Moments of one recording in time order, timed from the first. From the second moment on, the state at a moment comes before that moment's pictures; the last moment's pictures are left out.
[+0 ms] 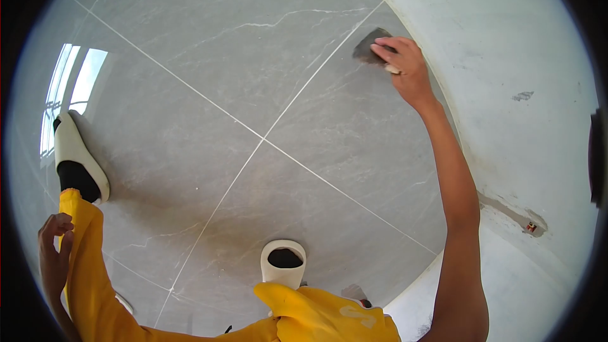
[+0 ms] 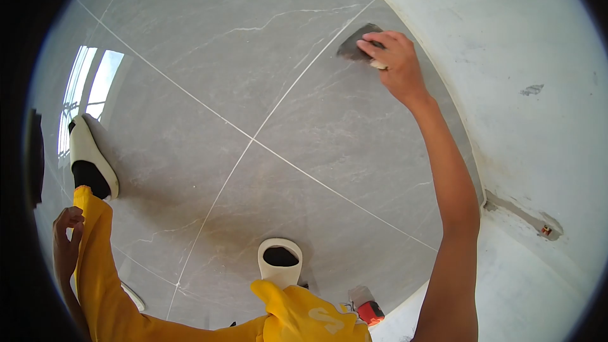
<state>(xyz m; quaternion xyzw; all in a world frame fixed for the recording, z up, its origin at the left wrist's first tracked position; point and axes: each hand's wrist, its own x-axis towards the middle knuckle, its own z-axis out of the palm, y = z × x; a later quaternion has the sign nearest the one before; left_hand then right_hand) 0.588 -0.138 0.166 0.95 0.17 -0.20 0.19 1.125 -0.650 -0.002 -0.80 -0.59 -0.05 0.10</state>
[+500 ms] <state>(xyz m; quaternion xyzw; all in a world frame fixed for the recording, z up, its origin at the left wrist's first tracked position) 0.604 -0.144 0.171 0.94 0.20 -0.20 0.21 1.148 -0.631 -0.036 -0.83 -0.56 0.02 -0.05</state>
